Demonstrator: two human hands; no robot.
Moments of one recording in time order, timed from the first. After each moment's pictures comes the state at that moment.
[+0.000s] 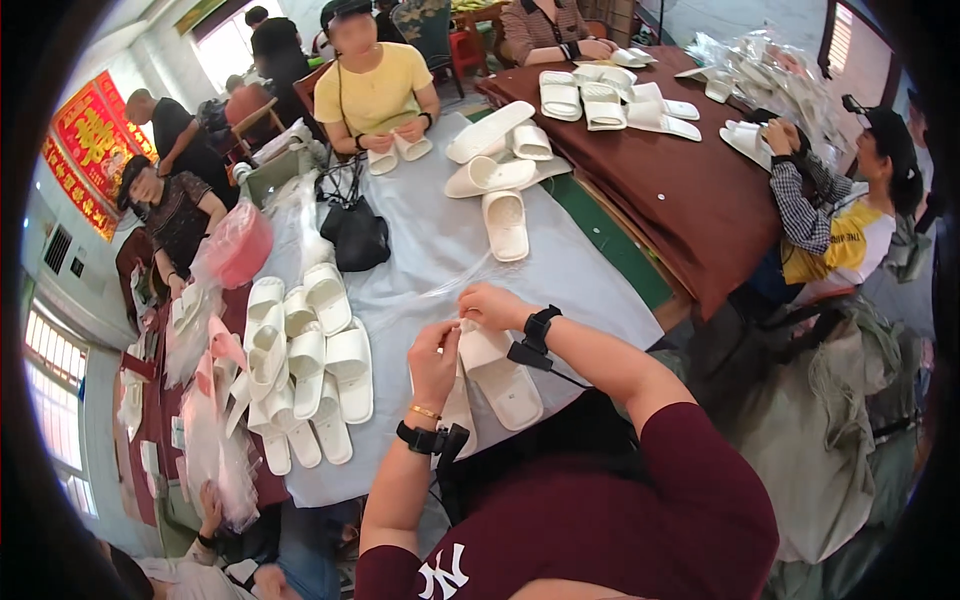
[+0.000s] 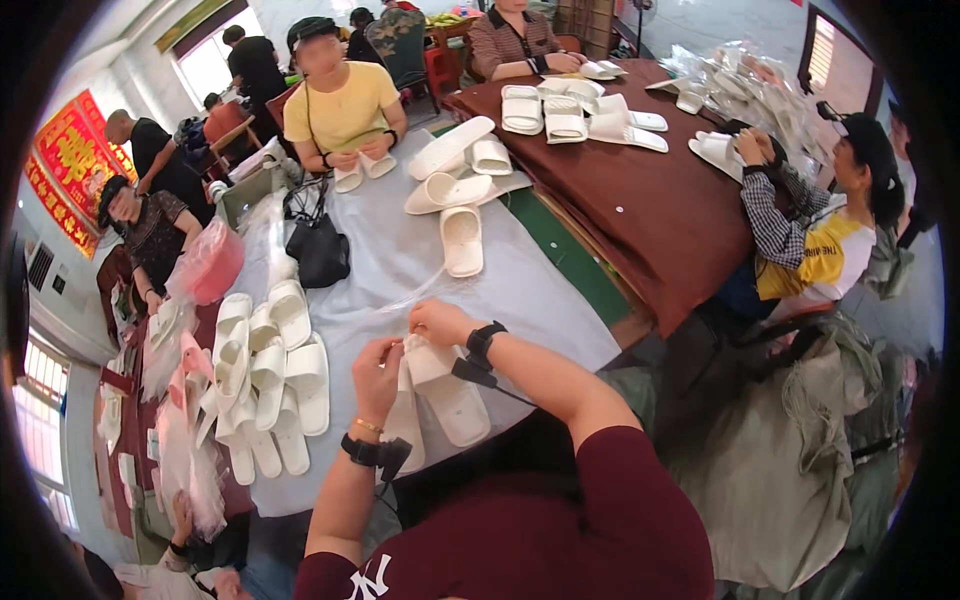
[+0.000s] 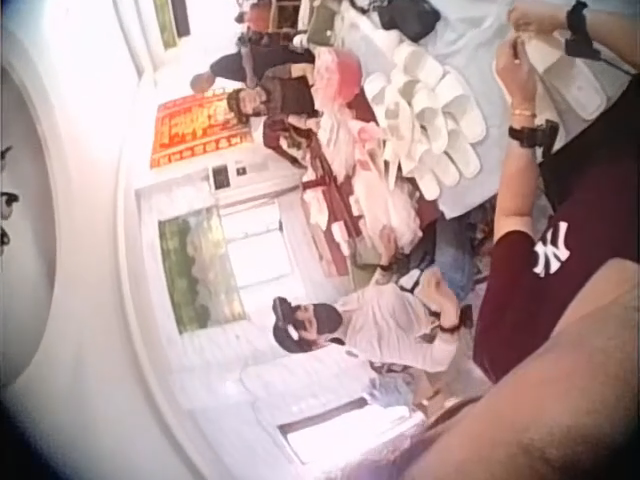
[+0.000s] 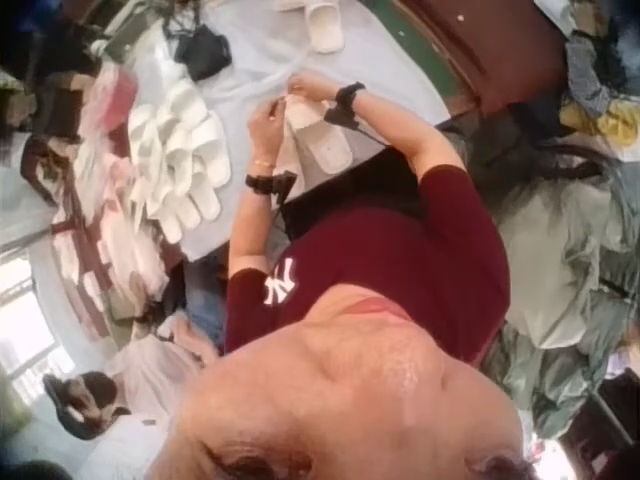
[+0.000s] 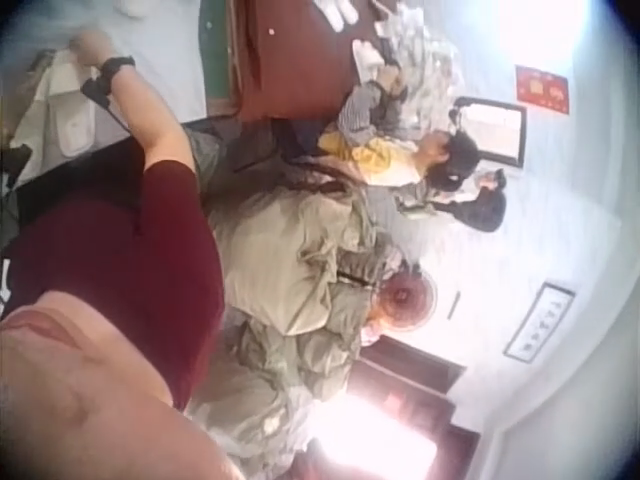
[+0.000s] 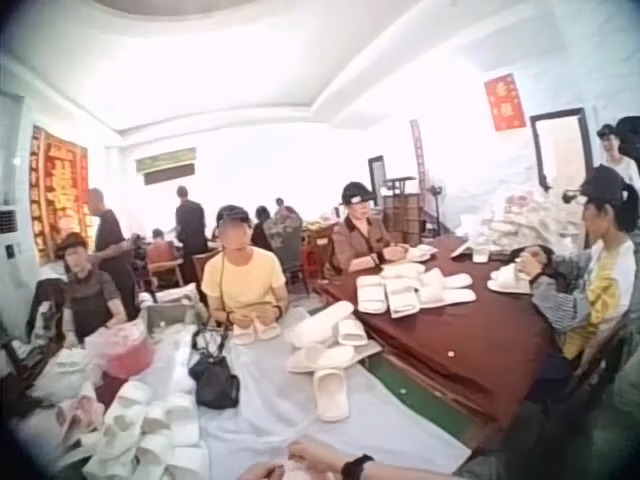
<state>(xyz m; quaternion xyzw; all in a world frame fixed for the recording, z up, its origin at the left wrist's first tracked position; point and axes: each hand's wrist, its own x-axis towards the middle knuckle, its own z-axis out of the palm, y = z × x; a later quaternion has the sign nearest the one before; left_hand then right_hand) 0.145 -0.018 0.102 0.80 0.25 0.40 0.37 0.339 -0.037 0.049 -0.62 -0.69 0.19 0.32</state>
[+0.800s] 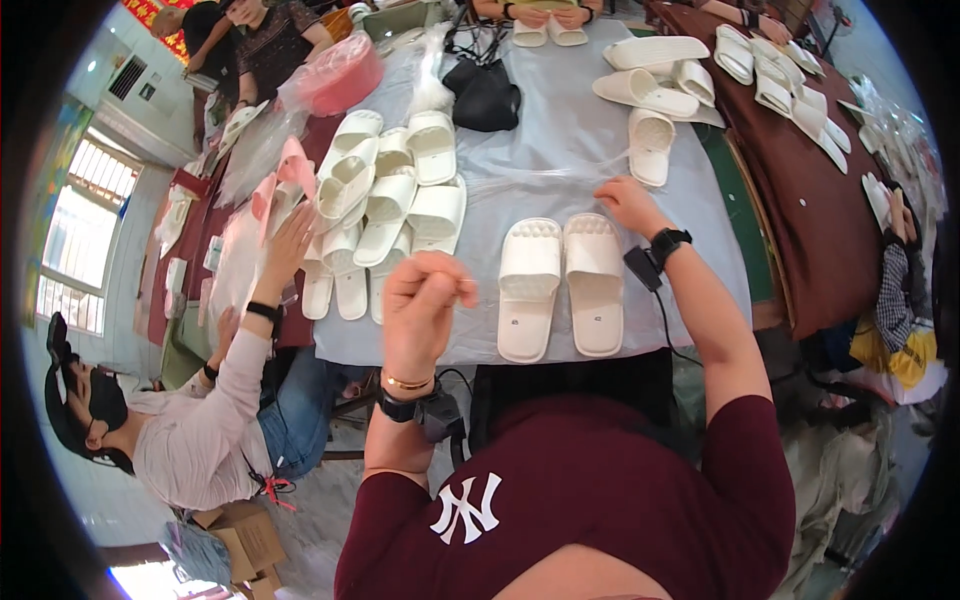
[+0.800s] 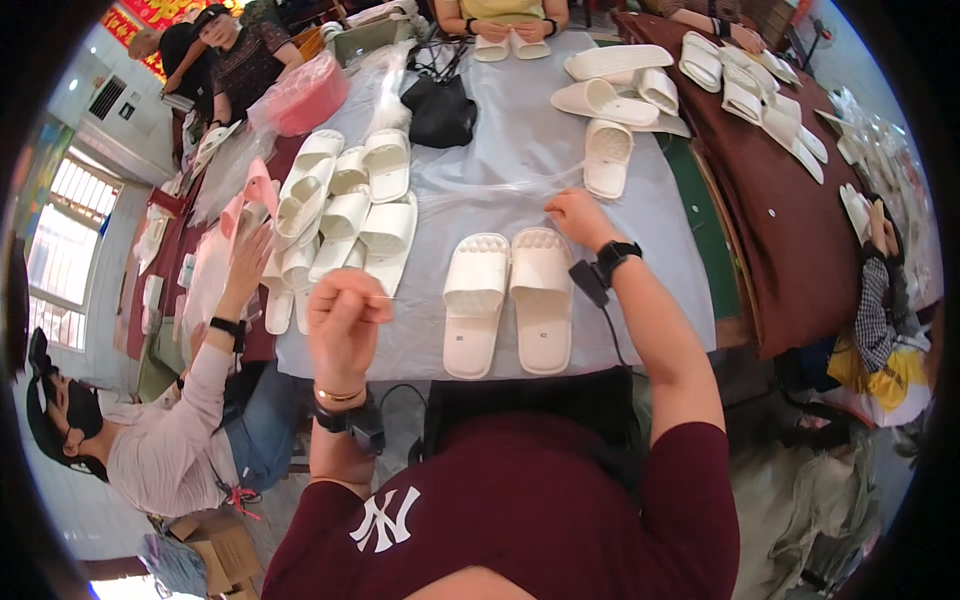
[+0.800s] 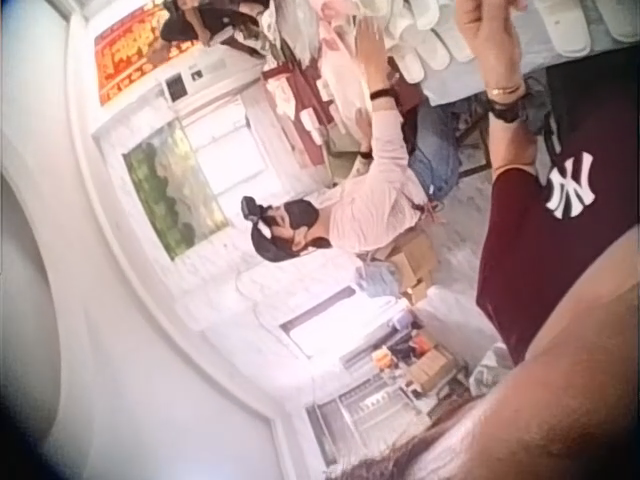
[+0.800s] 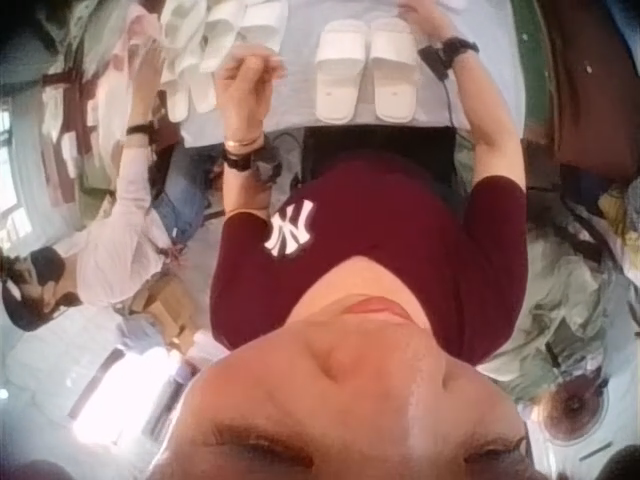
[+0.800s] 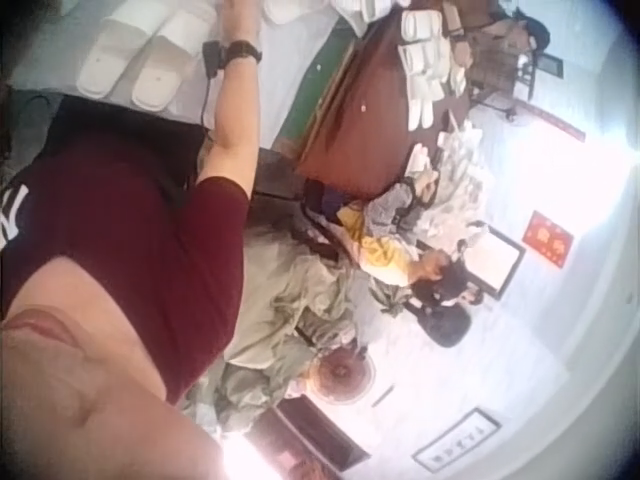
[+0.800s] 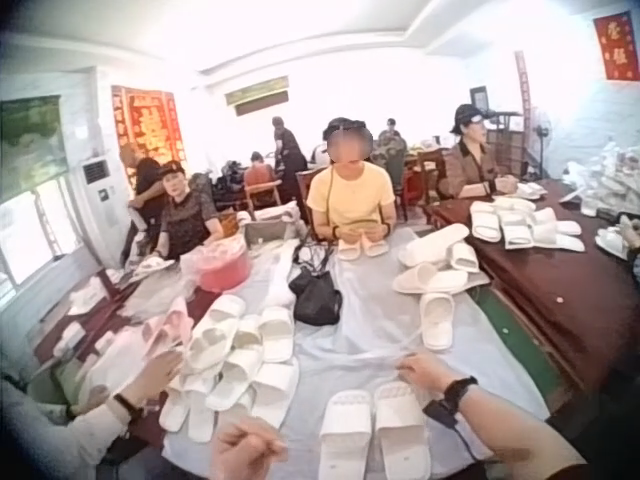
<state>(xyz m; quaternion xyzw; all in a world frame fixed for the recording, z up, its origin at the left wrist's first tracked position) 0.013 -0.043 0.188 0.52 0.14 0.49 0.69 0.390 -0.006 0.025 -0.63 -0.71 0.12 0.29</state>
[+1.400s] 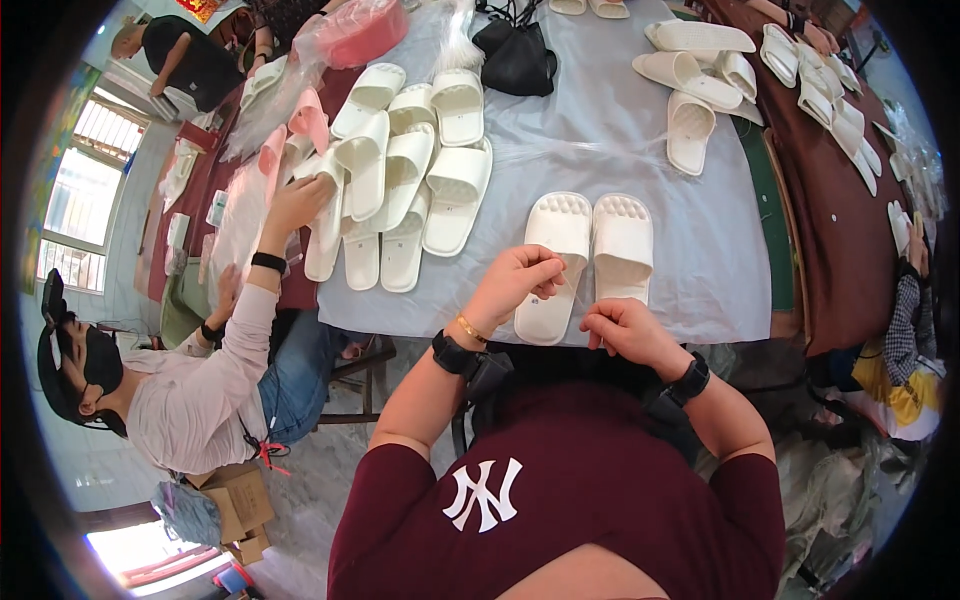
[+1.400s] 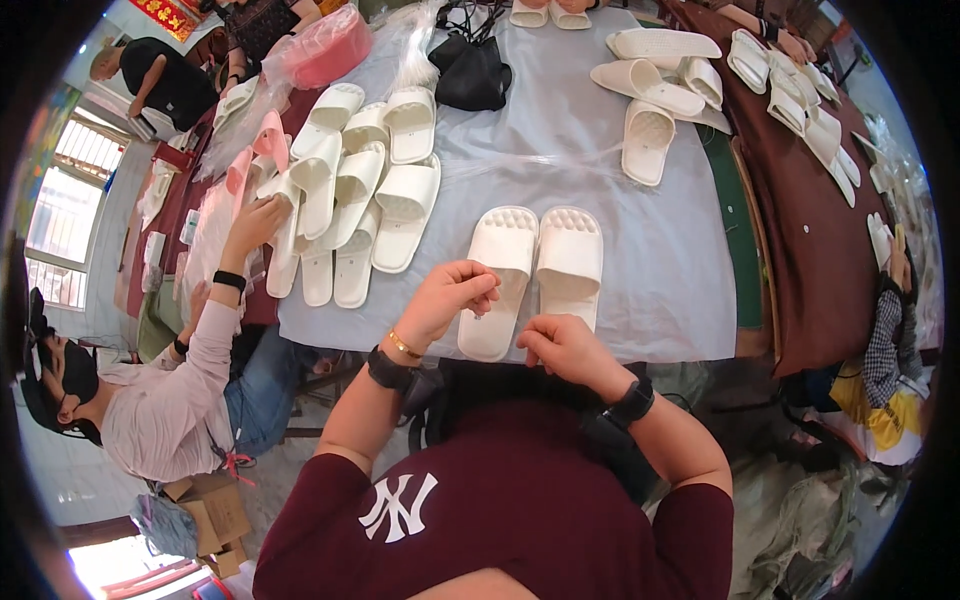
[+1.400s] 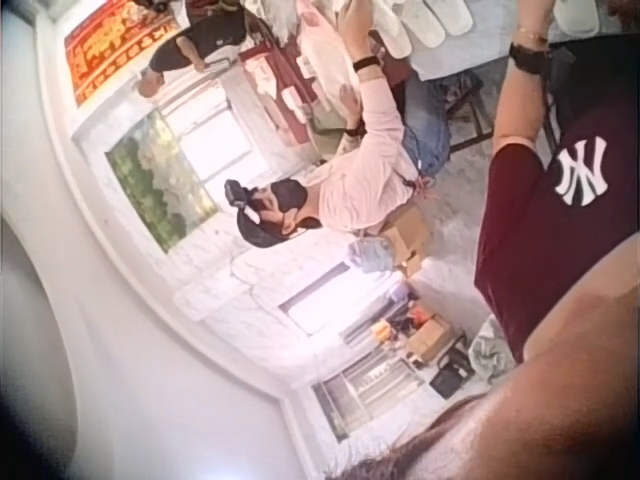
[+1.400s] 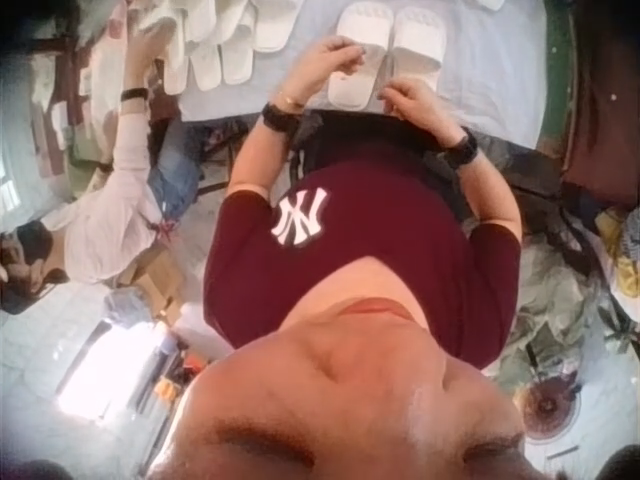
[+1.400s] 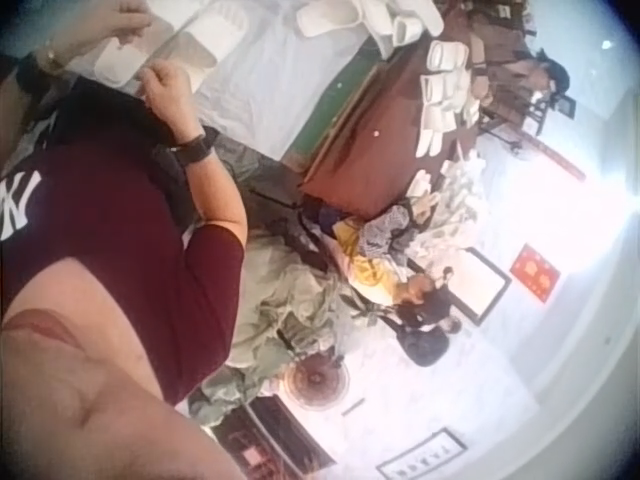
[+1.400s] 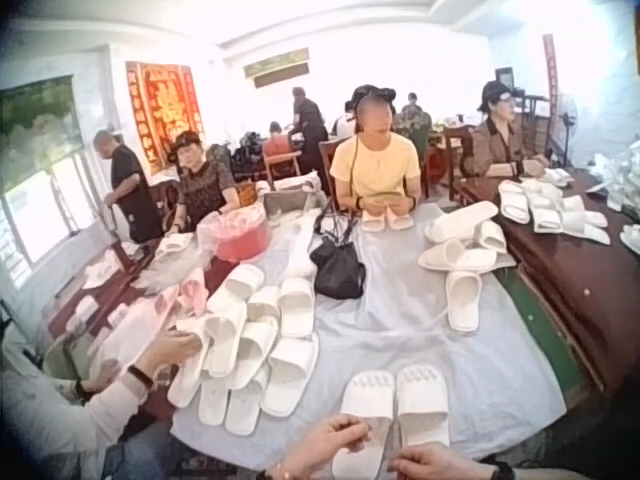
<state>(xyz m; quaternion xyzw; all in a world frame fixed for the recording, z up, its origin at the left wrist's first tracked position) 0.049 -0.020 0.086 0.50 0.35 0.18 0.77 0.233 -0.153 0.102 -0.56 -0.47 0.62 0.30</state>
